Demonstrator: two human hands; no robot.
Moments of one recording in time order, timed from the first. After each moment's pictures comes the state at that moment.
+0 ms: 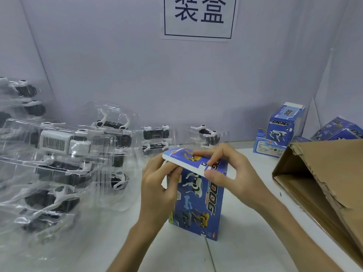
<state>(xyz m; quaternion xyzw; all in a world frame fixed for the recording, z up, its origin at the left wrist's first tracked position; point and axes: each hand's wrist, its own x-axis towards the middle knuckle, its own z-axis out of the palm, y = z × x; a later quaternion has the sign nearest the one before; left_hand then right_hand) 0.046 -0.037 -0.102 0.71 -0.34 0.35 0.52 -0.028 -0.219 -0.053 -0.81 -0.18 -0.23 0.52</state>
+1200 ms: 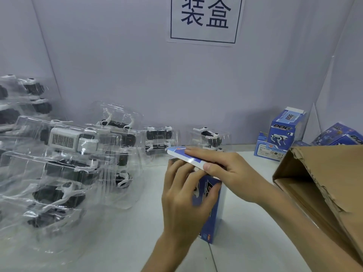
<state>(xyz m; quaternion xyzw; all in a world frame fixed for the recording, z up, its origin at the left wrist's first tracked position) 0.004 -0.071 -0.111 0.67 -0.33 0.49 0.45 -0.024 -0.212 -0.031 -0.88 -0.21 -0.13 0.41</state>
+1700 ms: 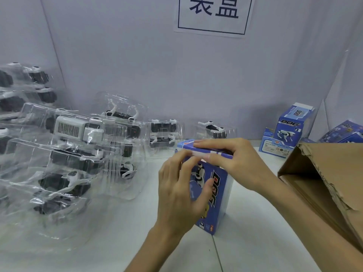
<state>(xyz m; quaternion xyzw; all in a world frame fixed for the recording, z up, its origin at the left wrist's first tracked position) 0.017 -0.053 -0.117 0.72 -0.32 0.45 0.41 -0.015 -0.205 -0.026 -0.88 -0.16 -0.21 0.41</state>
